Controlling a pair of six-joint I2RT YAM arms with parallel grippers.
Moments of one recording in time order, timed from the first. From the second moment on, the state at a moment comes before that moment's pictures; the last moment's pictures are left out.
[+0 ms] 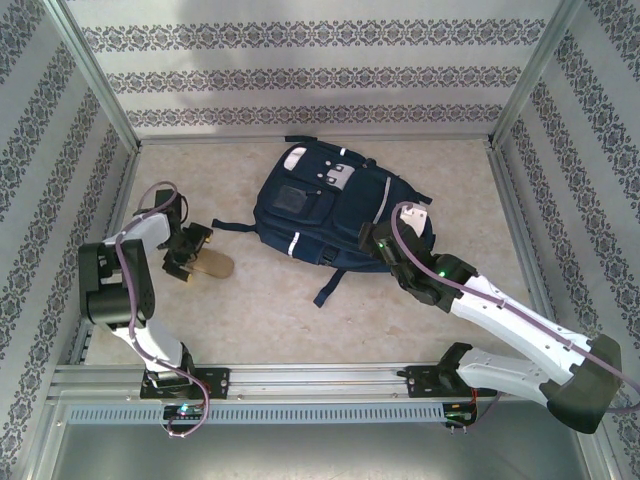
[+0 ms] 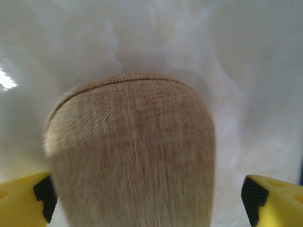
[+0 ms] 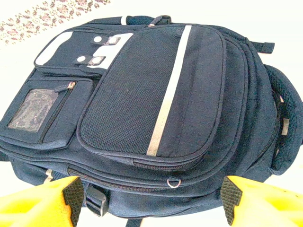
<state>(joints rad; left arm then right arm) 0.17 1.71 1.00 -0.69 0.14 -1.04 0.78 1.04 0.87 -0.55 0.52 0.84</state>
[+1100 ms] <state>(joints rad) 0.07 1.27 0.93 -0.72 0.27 -1.18 0.85 1.19 0.79 -0.14 -0.02 0.69</state>
